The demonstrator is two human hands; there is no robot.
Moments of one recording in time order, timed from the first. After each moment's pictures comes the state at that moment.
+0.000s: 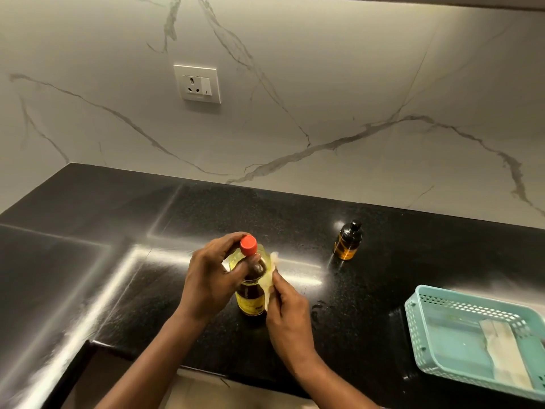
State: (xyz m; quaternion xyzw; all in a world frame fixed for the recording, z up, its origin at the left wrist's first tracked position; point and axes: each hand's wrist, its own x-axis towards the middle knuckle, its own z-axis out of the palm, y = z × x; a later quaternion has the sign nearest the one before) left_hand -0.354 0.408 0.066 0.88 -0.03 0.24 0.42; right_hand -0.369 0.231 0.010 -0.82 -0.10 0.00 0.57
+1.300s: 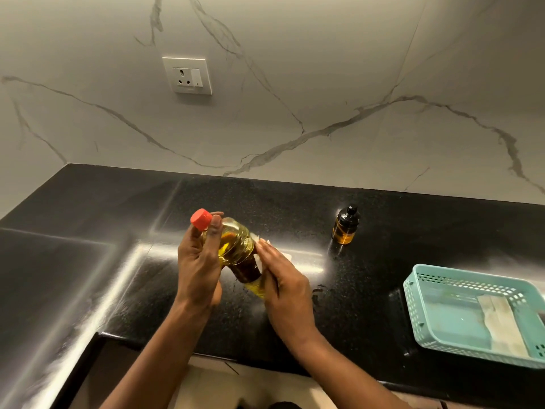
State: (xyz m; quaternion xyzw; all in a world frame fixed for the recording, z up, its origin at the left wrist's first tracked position) left_hand -0.369 0.385 0.096 0.59 0.15 0.20 0.76; right_hand -0.373 0.230 0.037 -0.81 -0.17 -0.09 0.55
